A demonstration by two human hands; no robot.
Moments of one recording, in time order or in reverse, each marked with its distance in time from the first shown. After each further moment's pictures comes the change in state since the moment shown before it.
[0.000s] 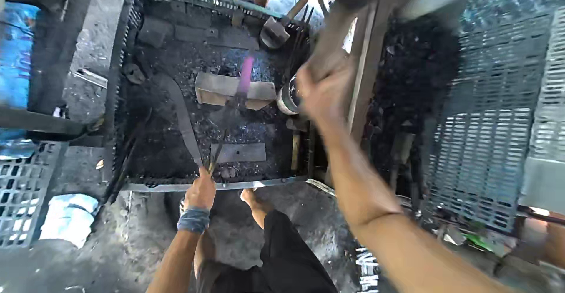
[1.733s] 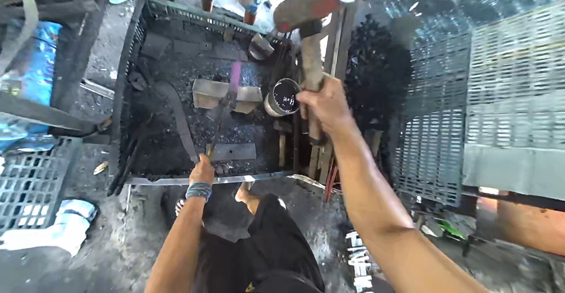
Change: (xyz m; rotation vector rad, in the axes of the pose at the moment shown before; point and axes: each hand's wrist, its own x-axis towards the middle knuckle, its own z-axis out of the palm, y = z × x) left_hand -0.017 0.013 -0.003 -0.063 0.061 0.048; right_hand -0.032 -0.057 -0.110 0.138 -0.301 0.468
